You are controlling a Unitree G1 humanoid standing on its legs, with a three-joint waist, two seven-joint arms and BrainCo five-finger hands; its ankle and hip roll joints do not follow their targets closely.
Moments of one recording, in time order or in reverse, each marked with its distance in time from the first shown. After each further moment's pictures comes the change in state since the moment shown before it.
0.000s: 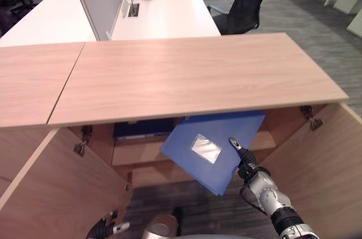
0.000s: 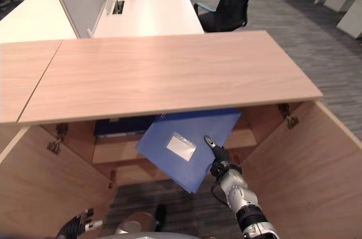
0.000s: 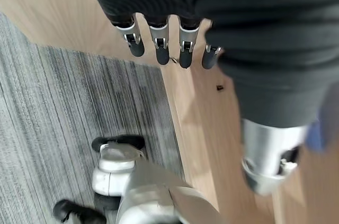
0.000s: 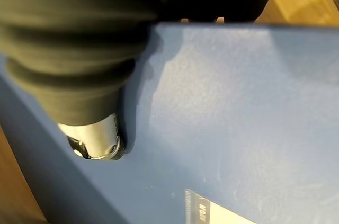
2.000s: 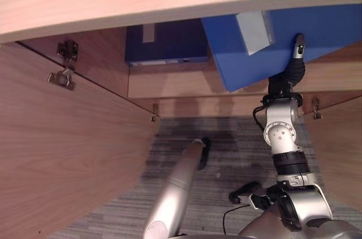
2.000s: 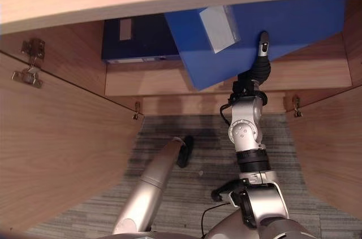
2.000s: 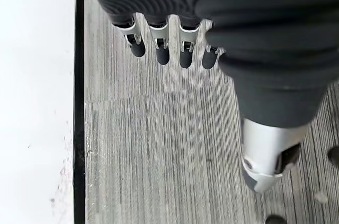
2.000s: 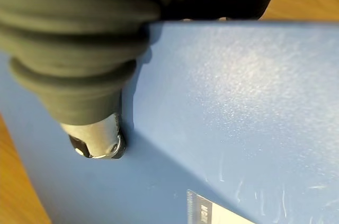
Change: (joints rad) left arm -0.127 -0.242 -0.383 0.358 -0.036 -0.042 0.274; right arm -0.460 -0.032 -0.168 -0.380 0.324 -0.387 -0.257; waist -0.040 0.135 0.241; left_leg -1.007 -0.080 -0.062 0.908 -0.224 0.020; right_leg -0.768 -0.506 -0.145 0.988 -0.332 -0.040
